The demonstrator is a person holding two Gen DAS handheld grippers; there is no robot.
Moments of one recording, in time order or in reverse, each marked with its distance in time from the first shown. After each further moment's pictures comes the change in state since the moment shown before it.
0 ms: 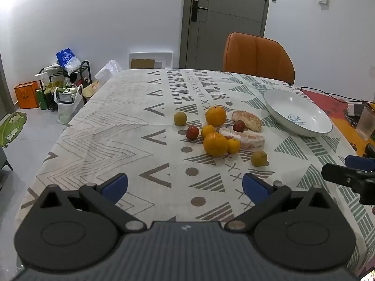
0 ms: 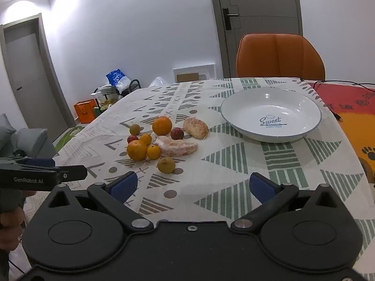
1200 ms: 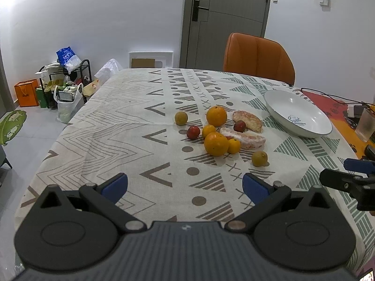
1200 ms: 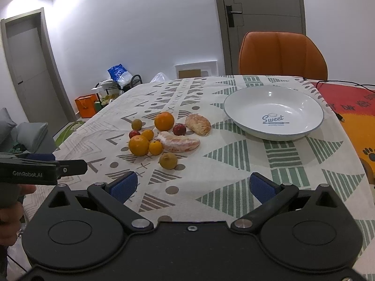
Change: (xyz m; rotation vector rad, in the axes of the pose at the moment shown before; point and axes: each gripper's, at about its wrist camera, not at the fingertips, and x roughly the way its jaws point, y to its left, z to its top) left arm -0.001 0.002 0.002 -0.018 0.005 -0.013; right arm 0.001 0.004 0.000 -0.015 0.016 0.007
